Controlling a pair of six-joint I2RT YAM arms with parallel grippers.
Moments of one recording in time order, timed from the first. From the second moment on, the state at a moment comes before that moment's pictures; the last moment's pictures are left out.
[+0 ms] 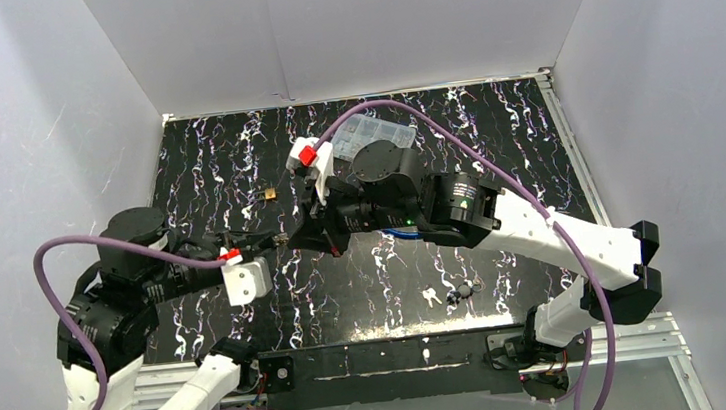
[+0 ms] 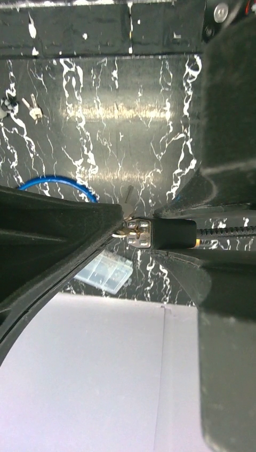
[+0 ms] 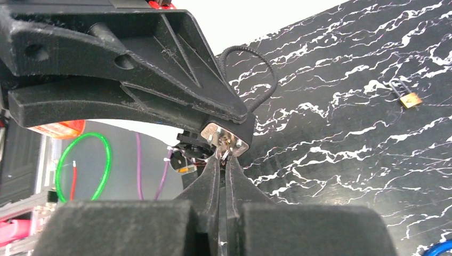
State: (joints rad) left arm -0.41 0.78 1.51 -1.26 0.67 1.07; right arm 1.27 1.48 1.74 -0.53 -0.19 0.23
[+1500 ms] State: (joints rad) left arm -0.41 0.80 1.53 -1.28 0.65 1.14; right arm 1.31 1.44 1.69 -0.43 -0.16 -0.10
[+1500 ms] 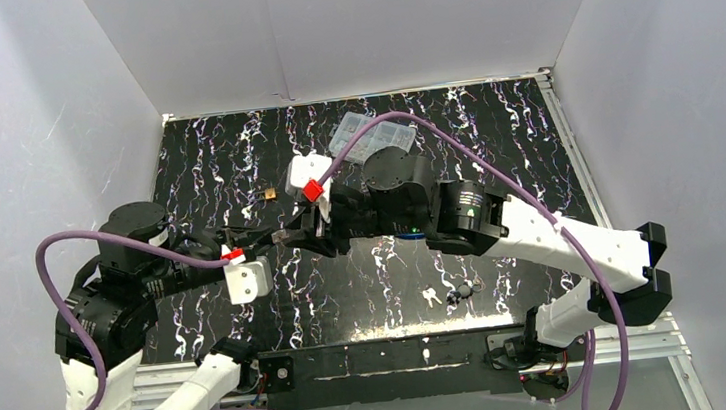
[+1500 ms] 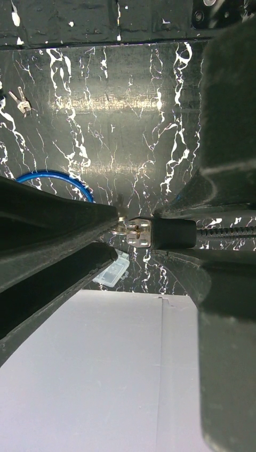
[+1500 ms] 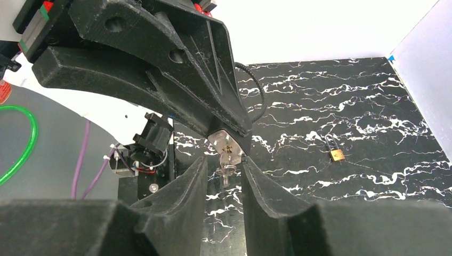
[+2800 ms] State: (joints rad) left arm -0.41 0.80 1.55 -1.30 0.66 1.14; right arm 1.34 1.45 1.71 -0.45 -0.11 -0.16
